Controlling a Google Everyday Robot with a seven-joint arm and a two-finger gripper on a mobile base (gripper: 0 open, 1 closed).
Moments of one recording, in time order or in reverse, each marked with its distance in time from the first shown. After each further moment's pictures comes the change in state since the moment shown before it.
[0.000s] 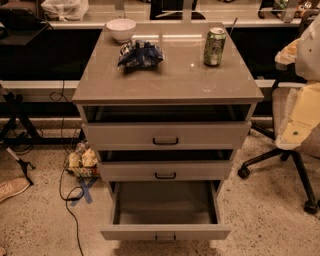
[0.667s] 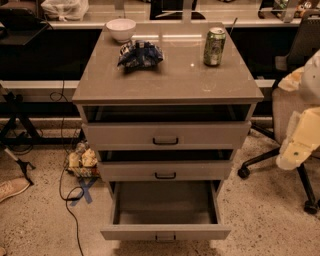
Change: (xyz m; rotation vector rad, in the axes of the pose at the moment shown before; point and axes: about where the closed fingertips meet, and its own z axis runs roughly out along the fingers) arm 0.024 0.020 0.032 -0.089 -0.038 0.097
